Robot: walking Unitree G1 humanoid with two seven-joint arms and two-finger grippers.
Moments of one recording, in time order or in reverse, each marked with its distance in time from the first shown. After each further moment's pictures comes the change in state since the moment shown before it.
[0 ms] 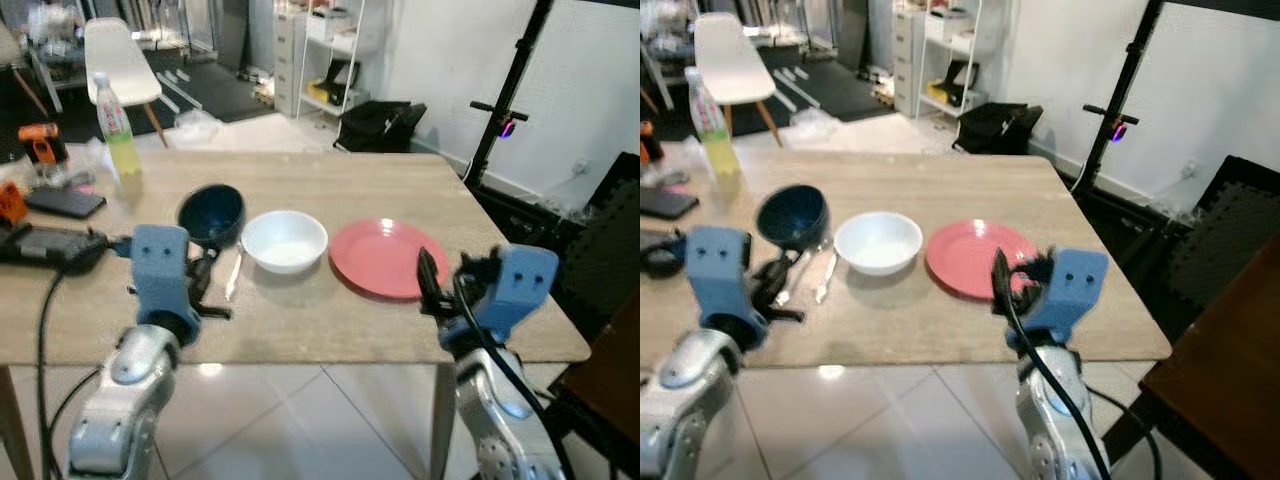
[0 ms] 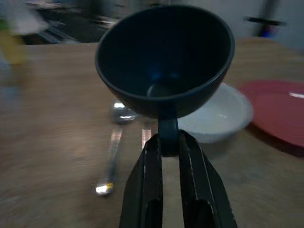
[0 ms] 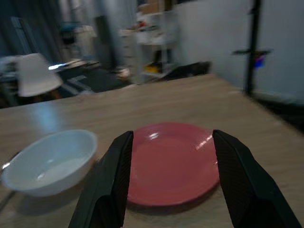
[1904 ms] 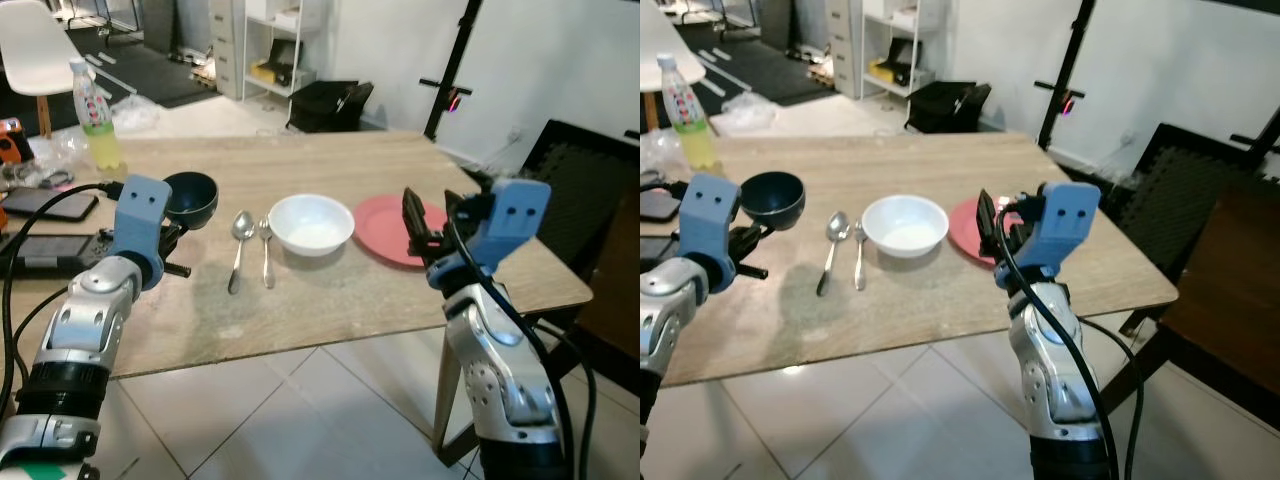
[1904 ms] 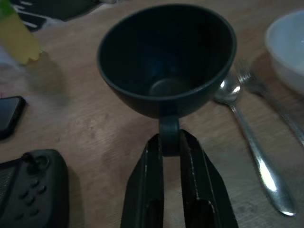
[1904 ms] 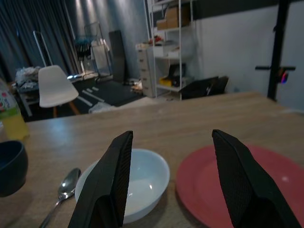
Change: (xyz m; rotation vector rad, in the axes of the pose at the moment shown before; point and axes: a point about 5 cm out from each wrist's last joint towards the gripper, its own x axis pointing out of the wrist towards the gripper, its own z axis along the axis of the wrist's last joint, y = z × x) left arm 0.070 0.088 0.022 0.254 0.133 0.060; right arm 0.056 0.034 0.038 0.050 -0.118 0.205
